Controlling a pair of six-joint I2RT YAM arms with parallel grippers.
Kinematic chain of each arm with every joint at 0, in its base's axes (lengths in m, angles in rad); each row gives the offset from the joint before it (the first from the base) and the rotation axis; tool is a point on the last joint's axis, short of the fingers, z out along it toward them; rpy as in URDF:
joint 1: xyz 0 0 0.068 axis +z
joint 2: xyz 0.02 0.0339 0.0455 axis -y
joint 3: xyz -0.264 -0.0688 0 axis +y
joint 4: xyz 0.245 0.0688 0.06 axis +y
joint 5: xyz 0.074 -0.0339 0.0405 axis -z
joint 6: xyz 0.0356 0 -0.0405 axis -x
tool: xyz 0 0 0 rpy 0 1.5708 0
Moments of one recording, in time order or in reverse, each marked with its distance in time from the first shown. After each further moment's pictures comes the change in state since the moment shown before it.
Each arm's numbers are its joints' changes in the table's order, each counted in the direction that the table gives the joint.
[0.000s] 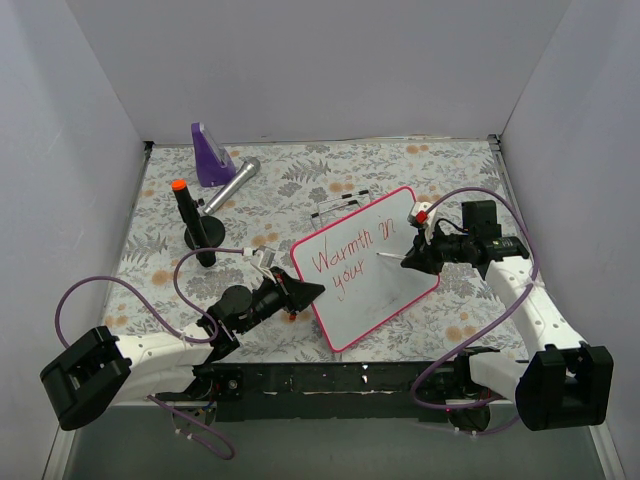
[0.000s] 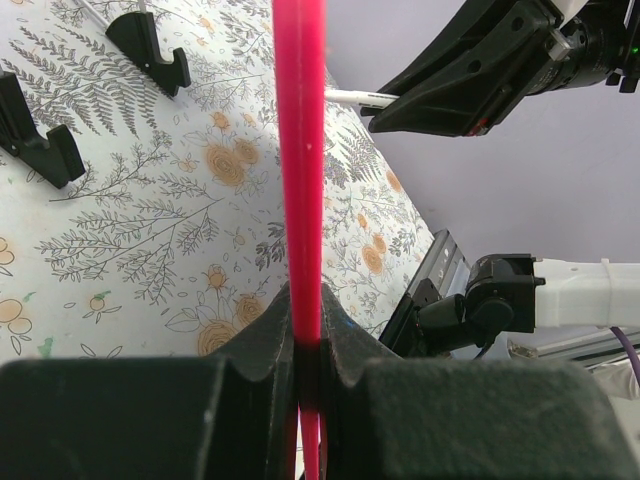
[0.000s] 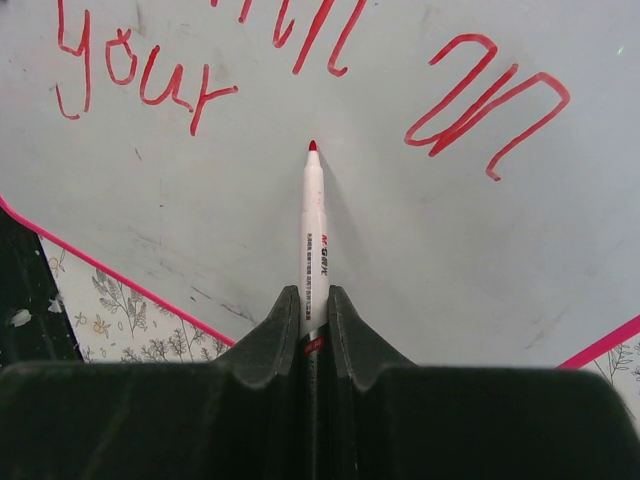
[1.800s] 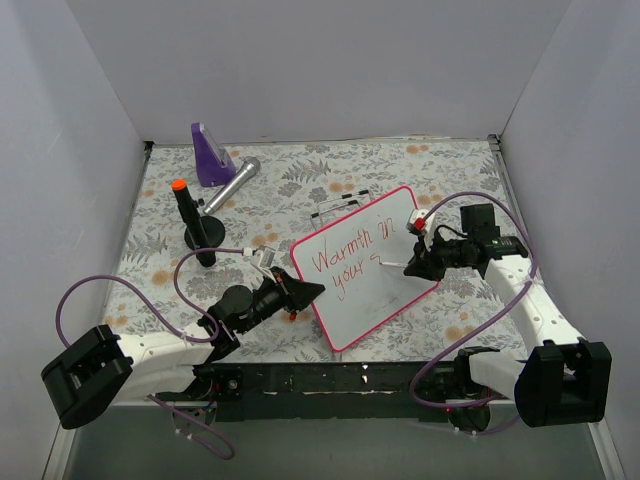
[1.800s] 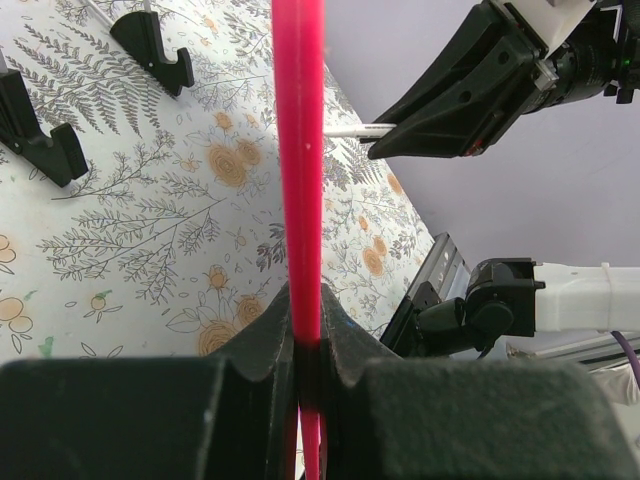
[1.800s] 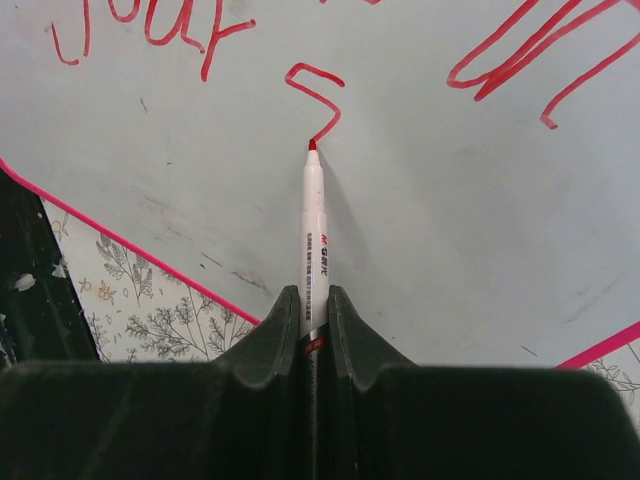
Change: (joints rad) left arm 0.000 -0.010 0.000 -0.007 -0.008 0.010; right arm -0.010 -0.020 0.005 0.078 0.022 0.078
